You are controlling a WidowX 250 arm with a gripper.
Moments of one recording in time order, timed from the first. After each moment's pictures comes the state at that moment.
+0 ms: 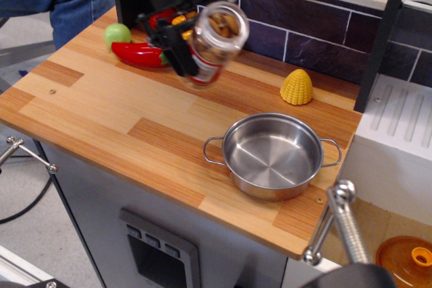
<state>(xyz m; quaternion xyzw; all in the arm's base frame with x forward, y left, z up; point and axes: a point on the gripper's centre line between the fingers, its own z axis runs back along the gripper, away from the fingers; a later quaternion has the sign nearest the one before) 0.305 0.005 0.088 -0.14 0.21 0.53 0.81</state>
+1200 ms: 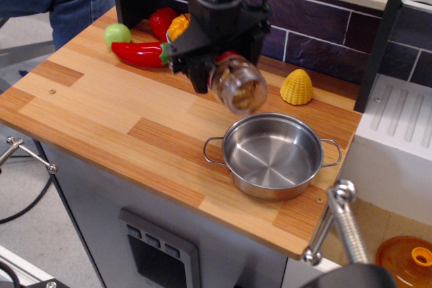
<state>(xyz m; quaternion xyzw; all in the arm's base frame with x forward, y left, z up) 0.311 -0.011 0.079 -0.01 -0.18 0.45 0.88</state>
